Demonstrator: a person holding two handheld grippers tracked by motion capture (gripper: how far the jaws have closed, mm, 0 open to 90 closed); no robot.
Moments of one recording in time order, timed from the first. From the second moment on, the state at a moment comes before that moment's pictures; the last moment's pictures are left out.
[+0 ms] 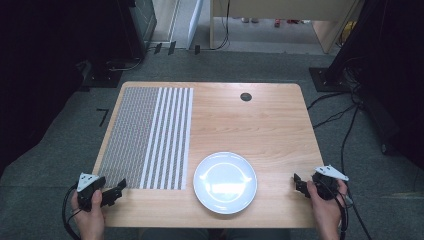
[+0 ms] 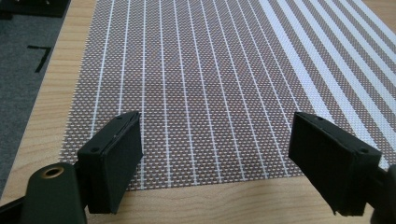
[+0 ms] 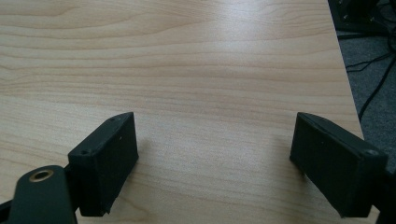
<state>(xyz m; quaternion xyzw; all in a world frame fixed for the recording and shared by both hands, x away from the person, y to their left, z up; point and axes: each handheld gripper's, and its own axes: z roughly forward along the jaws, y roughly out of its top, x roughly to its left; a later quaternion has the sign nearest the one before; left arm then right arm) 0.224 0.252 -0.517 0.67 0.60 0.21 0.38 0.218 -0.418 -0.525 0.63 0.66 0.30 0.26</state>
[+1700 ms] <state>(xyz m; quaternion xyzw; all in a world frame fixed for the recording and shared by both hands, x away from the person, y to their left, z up) 0.250 0.113 -0.498 0.71 0.48 0.15 0.49 0.218 -0.414 -0.525 0.65 0.64 0.29 0.27</state>
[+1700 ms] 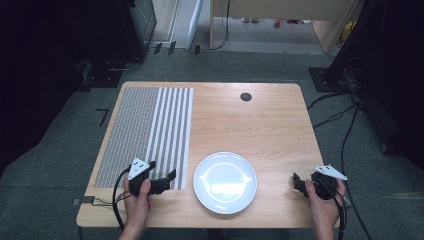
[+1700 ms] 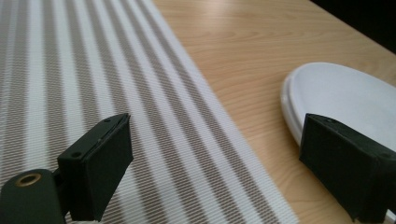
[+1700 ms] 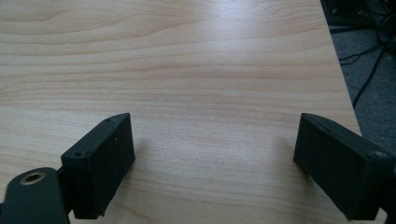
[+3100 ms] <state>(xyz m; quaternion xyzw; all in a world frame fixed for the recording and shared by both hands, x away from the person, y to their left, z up) 0.231 0.074 -0.500 0.75 0.43 0.11 0.48 0.211 -0.309 -0.499 0.55 0.67 0.45 0.22</state>
